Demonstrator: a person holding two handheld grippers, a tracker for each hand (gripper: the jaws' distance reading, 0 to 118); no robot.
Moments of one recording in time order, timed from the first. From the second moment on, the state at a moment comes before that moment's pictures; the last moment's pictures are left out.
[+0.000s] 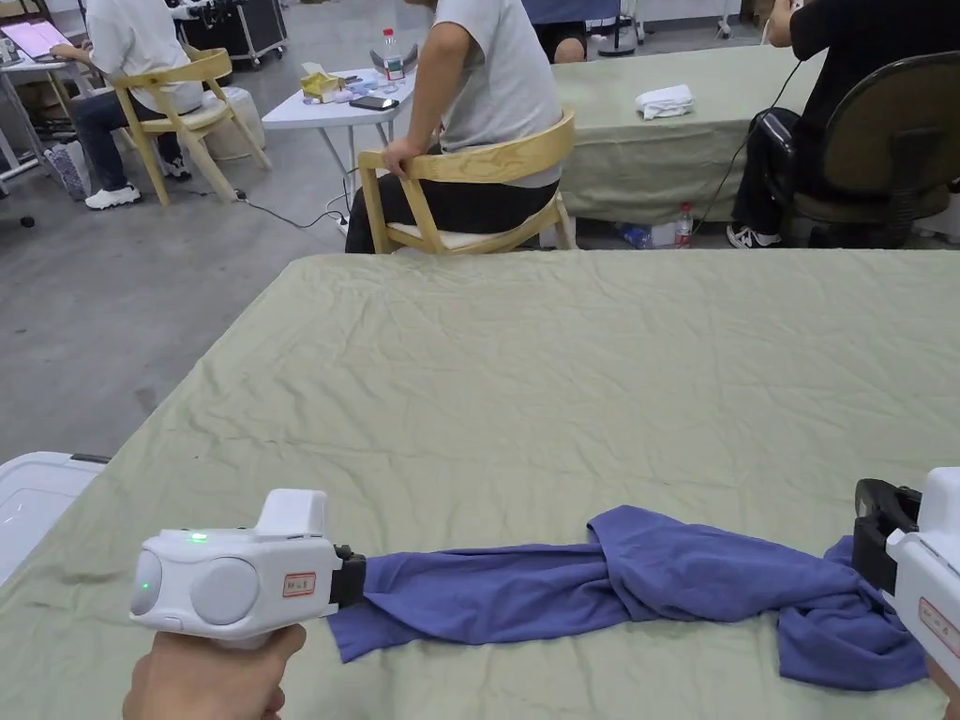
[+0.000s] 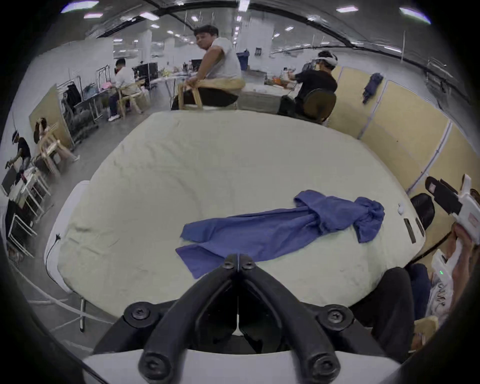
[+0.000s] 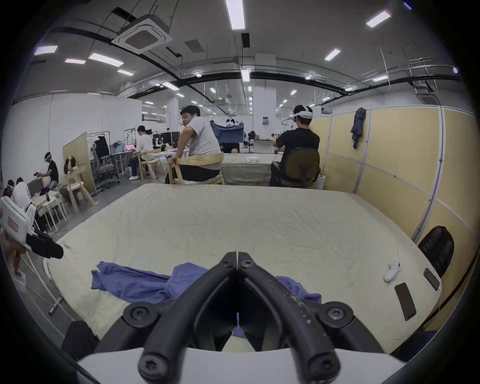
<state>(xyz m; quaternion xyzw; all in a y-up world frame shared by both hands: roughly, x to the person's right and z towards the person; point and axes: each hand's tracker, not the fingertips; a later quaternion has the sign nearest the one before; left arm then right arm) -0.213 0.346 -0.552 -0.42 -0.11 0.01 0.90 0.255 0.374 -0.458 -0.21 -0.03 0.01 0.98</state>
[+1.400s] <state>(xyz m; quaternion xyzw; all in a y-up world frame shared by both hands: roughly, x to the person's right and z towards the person) -0.201 0.172 -0.642 -0.55 -0.06 0.06 0.83 0.415 0.331 -0.545 -0.39 -0.12 0.02 0.91</state>
